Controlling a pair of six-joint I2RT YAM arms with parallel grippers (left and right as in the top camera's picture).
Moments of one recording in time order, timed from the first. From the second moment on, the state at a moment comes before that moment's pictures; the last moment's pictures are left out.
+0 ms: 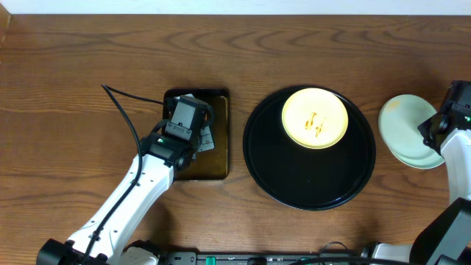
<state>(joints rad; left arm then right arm) -0.39 1.35 0.88 -0.58 -0.11 -0.59 -0.41 1.56 1.07 -0.64 0.38 0.55</state>
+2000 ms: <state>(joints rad) -0.44 1.35 0.88 -0.39 0.04 -0.45 0.11 1.78 0.96 -0.57 -0.30 0.37</state>
